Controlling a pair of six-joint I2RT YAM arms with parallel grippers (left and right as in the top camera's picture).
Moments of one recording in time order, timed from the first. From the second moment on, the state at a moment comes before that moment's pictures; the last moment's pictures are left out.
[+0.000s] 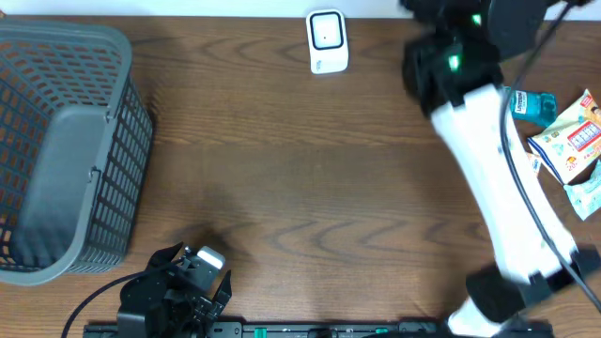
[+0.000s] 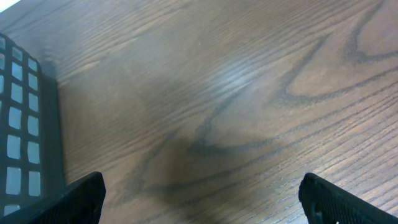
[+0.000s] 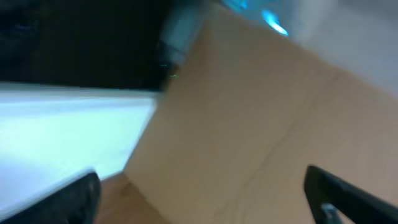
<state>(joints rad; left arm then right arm) -0.16 0.01 0.45 -1.13 0.13 0.42 0.50 1.78 2.11 0.42 1.44 -1.28</state>
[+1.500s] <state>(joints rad) -0.16 0.01 0.45 -1.13 0.13 0.42 0.73 0.92 1.75 -1.50 0.56 0.31</state>
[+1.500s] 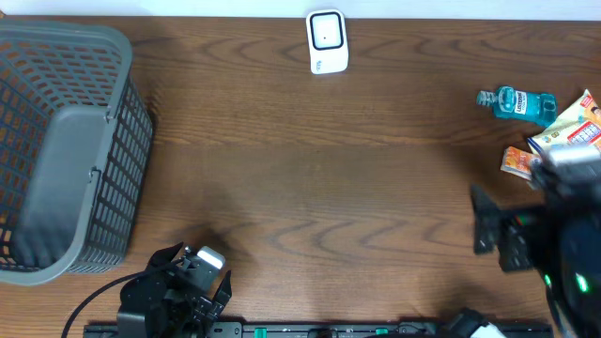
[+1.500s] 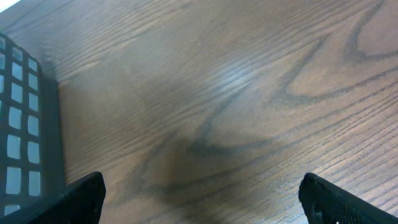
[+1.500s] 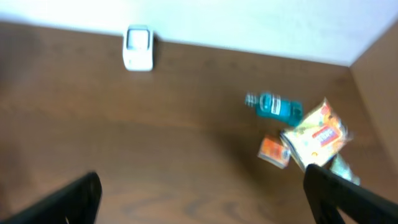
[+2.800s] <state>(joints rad) -0.16 0.01 0.45 -1.13 0.13 0.42 0.68 0.73 0.52 -0.23 0.54 0.38</state>
